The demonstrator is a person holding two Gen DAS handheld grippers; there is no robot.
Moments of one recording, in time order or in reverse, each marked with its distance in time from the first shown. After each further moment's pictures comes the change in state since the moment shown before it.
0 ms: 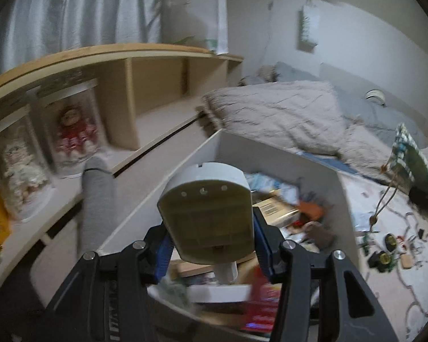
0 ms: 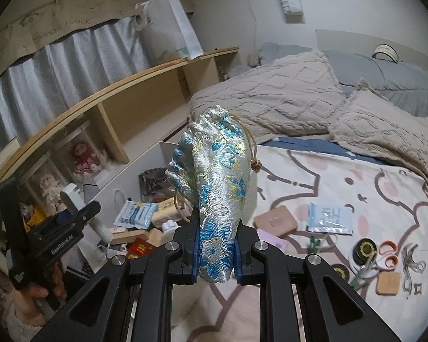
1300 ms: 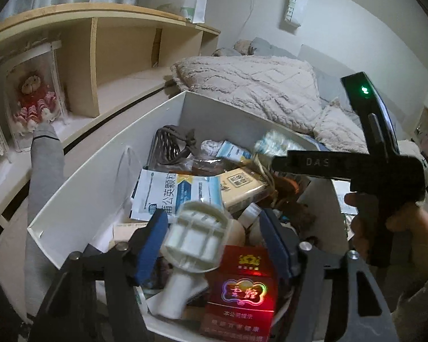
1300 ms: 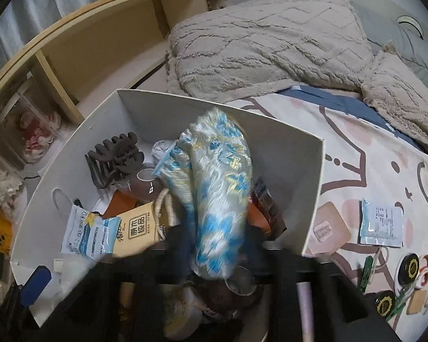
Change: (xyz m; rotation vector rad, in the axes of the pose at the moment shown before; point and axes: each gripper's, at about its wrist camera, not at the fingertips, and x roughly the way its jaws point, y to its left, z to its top) left arm 0.034 -0.025 -0.014 -0.027 0.119 -0.202; right arm 0.171 0.022 0.024 0.024 0.292 -0.121
